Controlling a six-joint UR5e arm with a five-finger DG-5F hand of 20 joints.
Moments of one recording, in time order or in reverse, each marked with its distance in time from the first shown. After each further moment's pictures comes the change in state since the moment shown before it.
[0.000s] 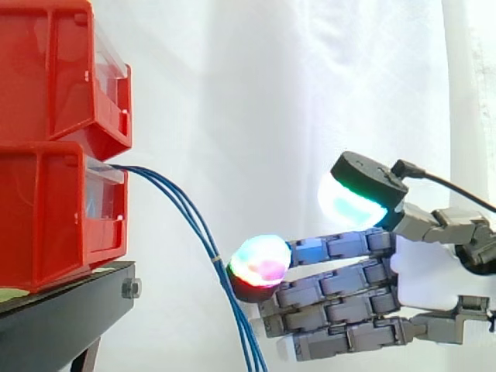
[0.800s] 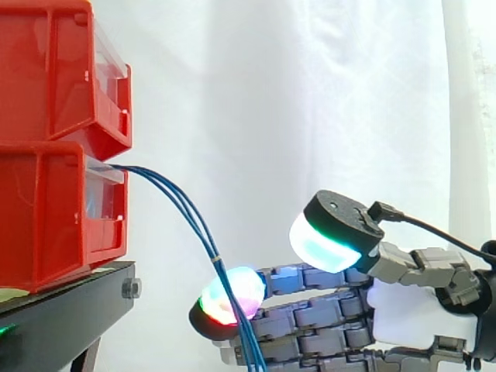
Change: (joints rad) arm 0.012 -0.086 0.045 0.099 -0.002 -0.064
